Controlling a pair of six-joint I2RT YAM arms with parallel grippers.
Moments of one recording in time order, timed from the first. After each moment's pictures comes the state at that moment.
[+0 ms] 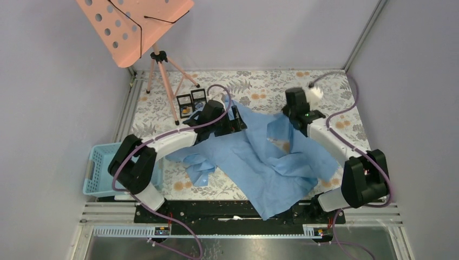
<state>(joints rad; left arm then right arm) -0.66 1.66 1.03 -0.02 0.14 -0.80 0.36 1.47 0.95 -0.31 0.47 1.02</state>
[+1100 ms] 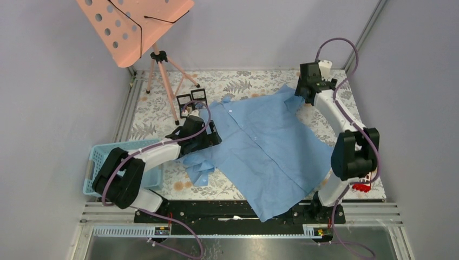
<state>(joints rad) -0.50 1.47 0.68 -0.01 -0.01 -0.74 0.17 1.66 1.37 -0.53 0.64 0.37</state>
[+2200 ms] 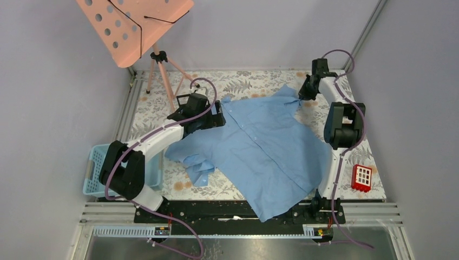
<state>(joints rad) -0.49 1.54 1.05 -0.25 -0.02 -0.57 -0.04 2.24 1.90 -0.68 -0.03 0.45</state>
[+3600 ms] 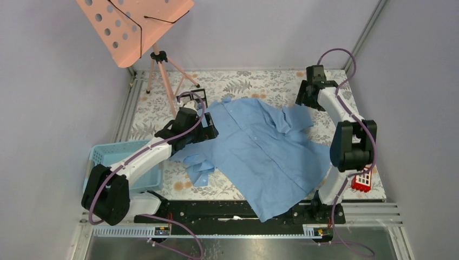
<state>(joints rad) -0.48 1.28 0.79 -0.25 -0.01 -0.64 0.09 1.76 1.43 -0.66 0.35 0.36</state>
